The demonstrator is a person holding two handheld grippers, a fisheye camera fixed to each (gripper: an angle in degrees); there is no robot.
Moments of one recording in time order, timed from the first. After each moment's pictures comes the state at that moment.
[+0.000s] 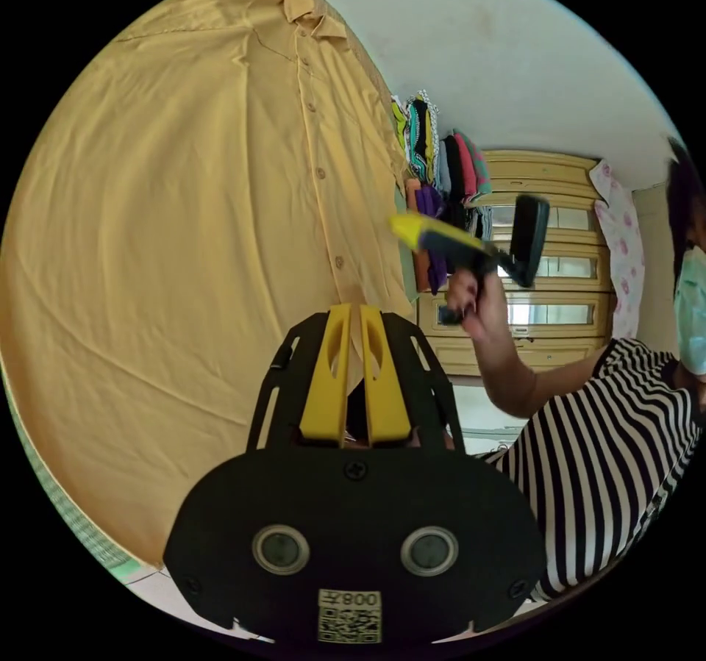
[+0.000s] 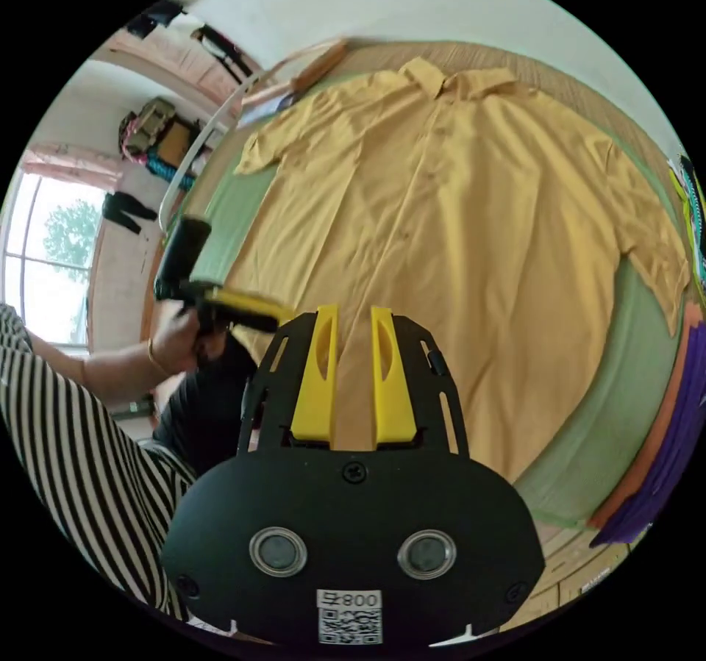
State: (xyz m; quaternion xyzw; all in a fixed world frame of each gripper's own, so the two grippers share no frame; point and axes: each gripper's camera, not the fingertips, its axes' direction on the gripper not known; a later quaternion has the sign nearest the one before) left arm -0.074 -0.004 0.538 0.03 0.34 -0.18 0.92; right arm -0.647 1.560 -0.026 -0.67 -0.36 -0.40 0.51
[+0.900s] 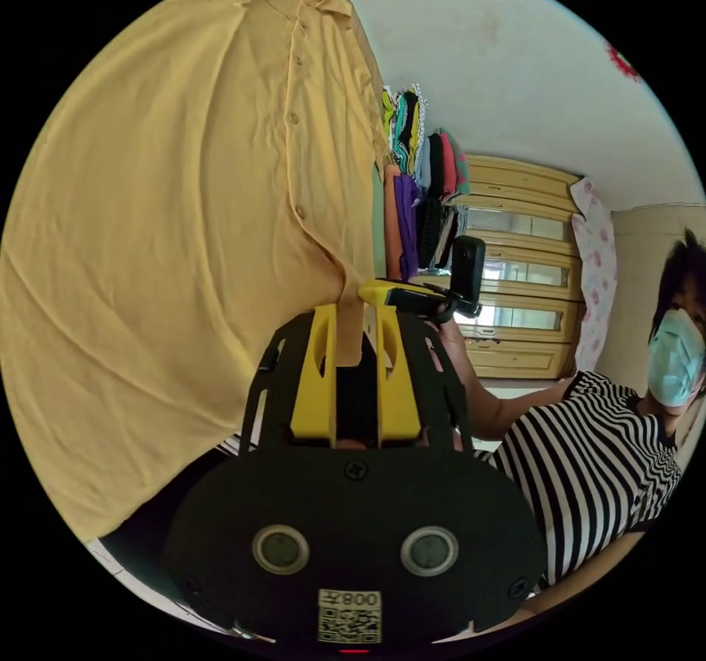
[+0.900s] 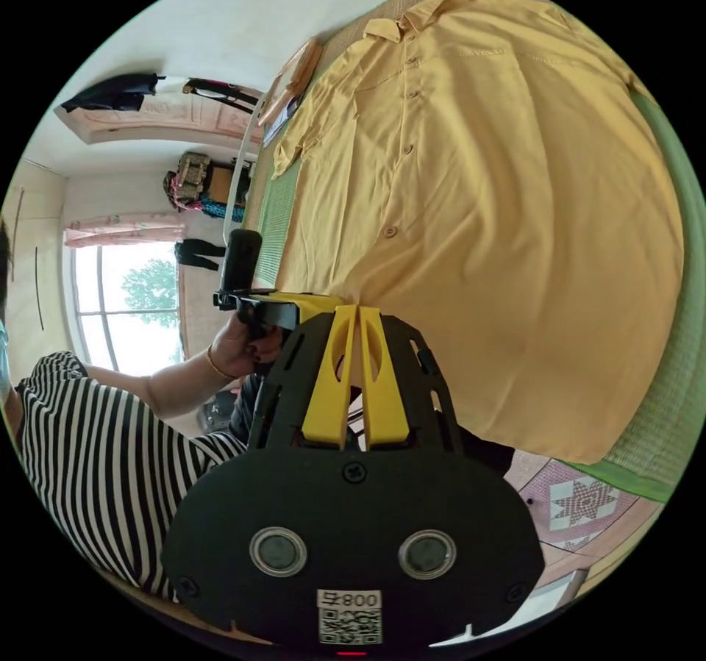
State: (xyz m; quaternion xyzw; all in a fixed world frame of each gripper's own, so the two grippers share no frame) left arm -0.037 0.057 0.559 0.02 0.41 -0.20 0.89; right arm -0.479 1.528 0.047 -0.77 -0.40 -0.20 0.46
